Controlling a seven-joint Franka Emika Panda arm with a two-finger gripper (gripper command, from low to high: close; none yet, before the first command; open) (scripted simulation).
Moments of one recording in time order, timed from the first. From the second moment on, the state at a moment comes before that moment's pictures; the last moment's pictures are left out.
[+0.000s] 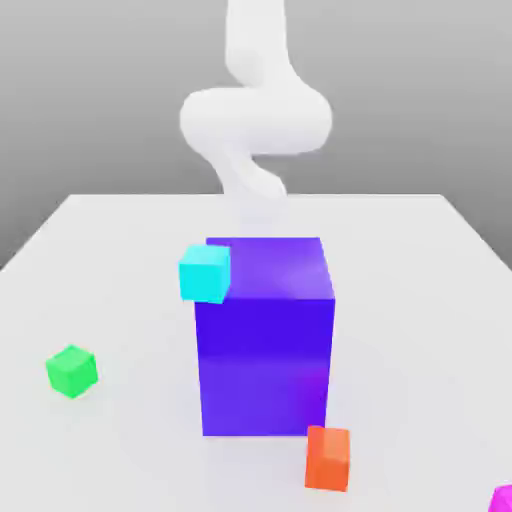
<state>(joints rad) -0.01 -0.71 0.04 -2.28 -0.02 2.31 0.83</state>
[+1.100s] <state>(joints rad) 0.17 0.47 0.33 -2.06 -0.29 2.52 1.30</state>
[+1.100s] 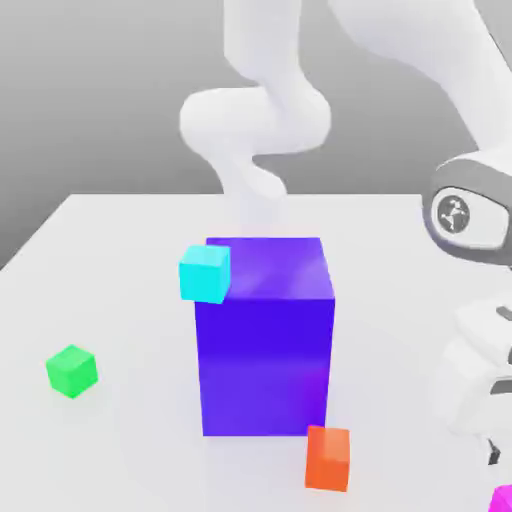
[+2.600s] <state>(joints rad) -0.61 0.12 -0.16 -2.75 0.07 2.86 1.38</state>
